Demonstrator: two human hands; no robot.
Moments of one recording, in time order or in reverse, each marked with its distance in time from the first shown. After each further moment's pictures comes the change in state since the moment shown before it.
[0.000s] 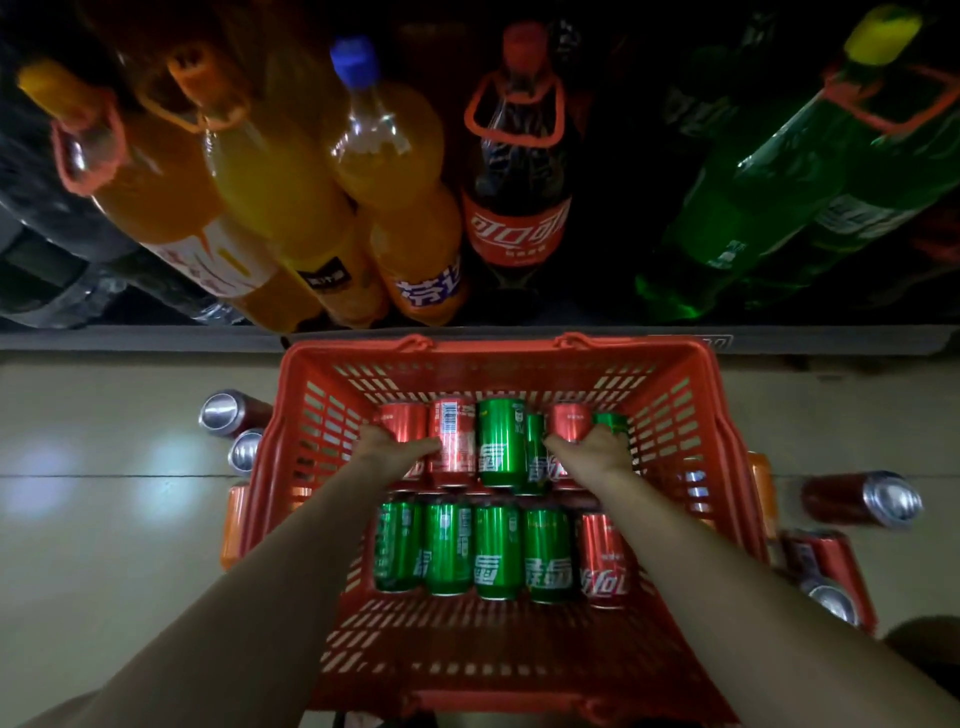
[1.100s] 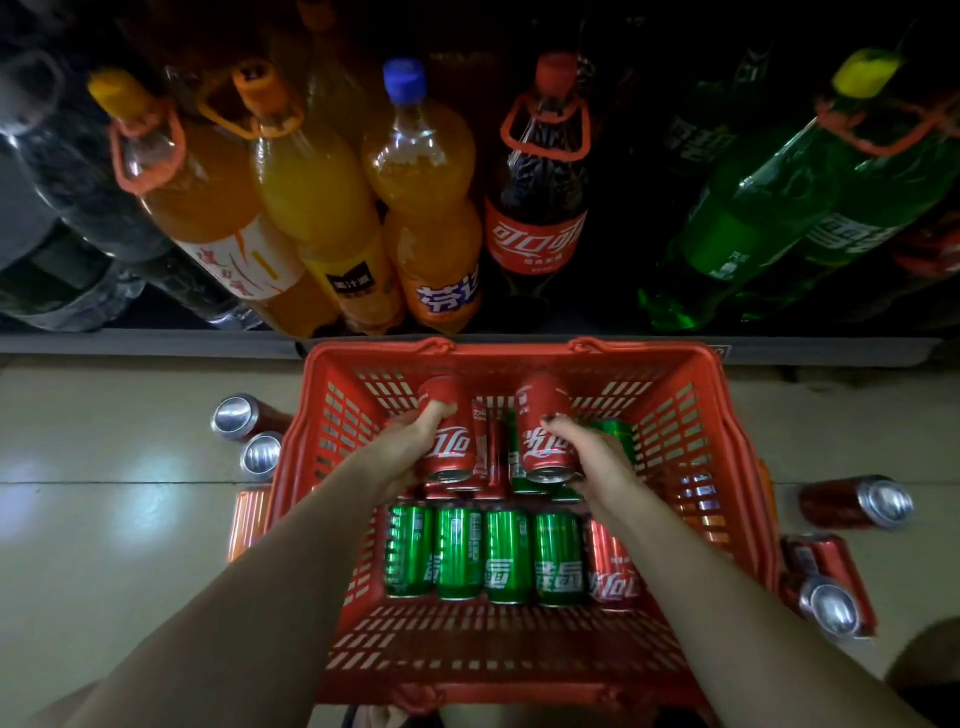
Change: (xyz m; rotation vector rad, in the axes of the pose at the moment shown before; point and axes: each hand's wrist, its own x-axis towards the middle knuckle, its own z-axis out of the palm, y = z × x) left_hand -0.051 0.040 -0.003 -0.357 -0.251 0.052; right_hand -0.053 -0.012 0.002 0.828 -0.259 -0.108
